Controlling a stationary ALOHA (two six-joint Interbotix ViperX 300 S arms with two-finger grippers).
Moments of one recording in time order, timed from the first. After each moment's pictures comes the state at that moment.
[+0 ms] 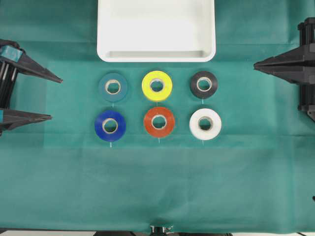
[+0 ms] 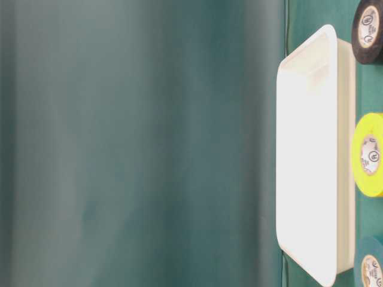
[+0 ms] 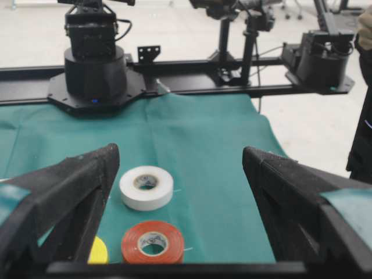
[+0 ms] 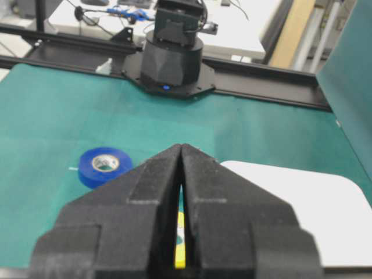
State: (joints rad) left arm -0.20 -0.91 1.15 -0.01 -0.28 -0.02; right arm 0.00 -0.94 1.16 0.00 -0.22 0.00
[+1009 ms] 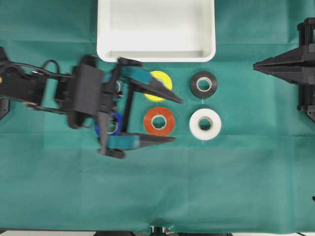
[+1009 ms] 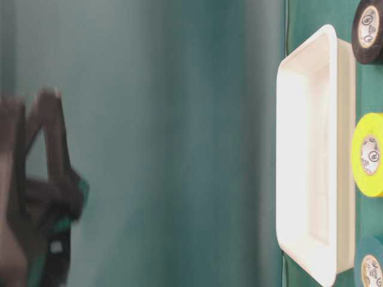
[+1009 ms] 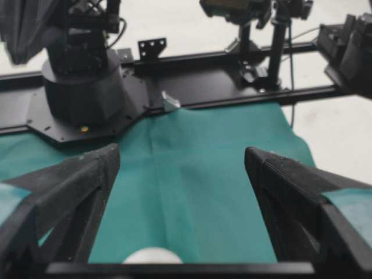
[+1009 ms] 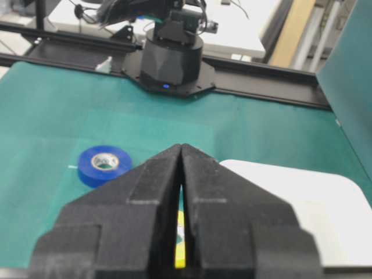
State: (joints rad) left arm -0.18 -0.15 0.52 -0.01 -0.29 0.05; right arm 0.00 -0.93 1.16 0.00 -0.22 0.00
